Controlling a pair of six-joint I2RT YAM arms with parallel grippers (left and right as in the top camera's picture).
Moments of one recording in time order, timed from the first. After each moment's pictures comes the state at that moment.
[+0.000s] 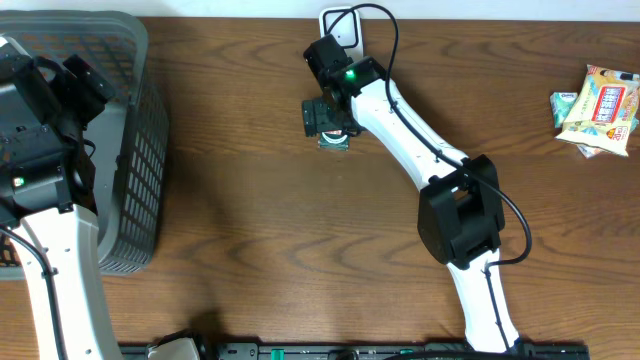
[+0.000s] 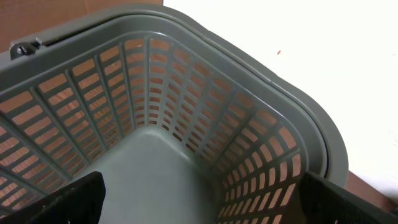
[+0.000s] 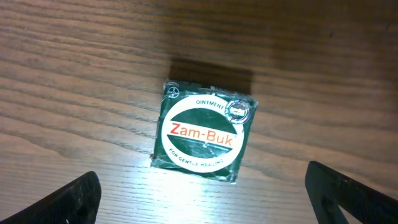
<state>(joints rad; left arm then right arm) 0.33 1.29 1.35 -0.56 -0.14 -0.35 0.55 2.32 2.08 -1.05 0.07 0.45</state>
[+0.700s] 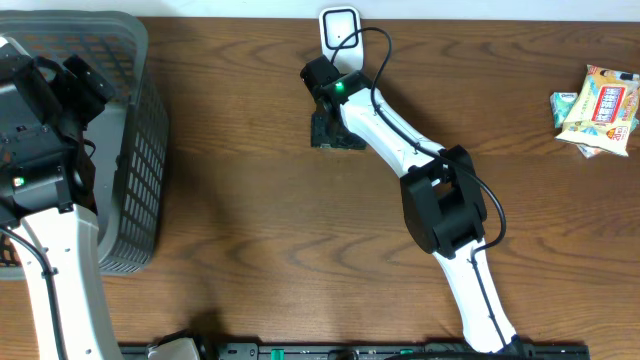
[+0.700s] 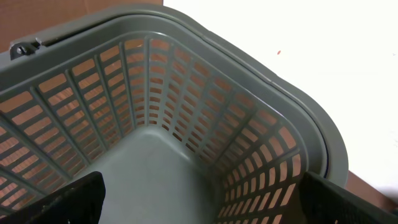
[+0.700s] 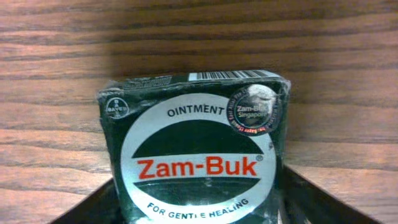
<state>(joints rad) 0.33 1.29 1.35 -0.56 -0.14 -0.35 0.55 2.44 2.07 -1.03 0.07 0.62</state>
